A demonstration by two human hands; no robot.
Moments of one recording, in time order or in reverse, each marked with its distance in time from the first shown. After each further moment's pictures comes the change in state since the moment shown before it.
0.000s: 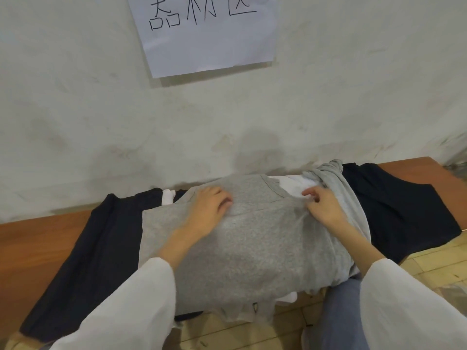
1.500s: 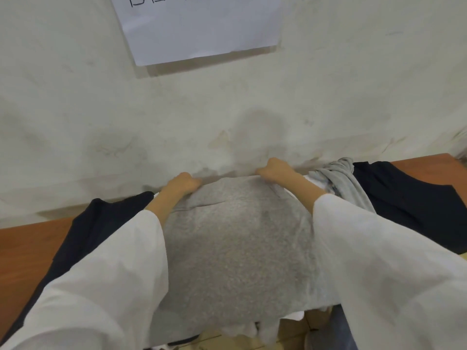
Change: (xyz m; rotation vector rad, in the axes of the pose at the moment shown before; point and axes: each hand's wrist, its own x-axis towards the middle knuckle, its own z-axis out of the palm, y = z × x) left_hand 0.083 -0.072 -0.013 -0.090 -0.462 -0.909; right_hand 0.094 -0.111 0.061 -0.306 -0.334 0.035
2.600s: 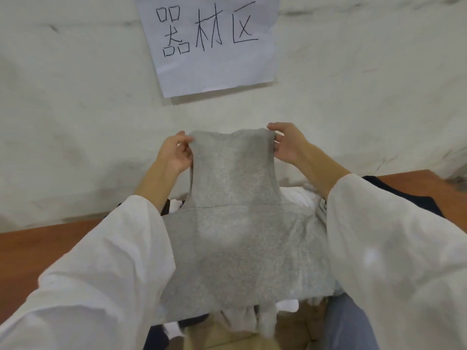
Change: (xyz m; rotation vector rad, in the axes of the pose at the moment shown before) left_hand -0.092 0.034 -0.093 -1.610 -0.005 0.205; right_hand -0.074 -0.052 -0.099 1.424 -0.032 -0.048
